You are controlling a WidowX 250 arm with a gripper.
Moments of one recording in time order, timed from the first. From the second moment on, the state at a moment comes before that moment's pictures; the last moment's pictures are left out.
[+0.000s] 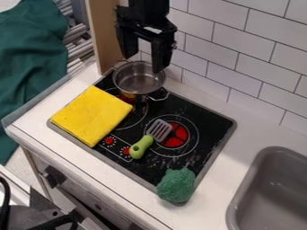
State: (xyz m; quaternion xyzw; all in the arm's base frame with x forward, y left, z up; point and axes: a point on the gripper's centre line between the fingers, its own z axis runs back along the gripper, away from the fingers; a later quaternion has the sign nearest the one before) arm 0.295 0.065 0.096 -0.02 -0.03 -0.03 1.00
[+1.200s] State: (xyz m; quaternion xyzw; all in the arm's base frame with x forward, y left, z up) arm 0.262 0.051 0.017 -0.01 -0.03 0.02 1.00
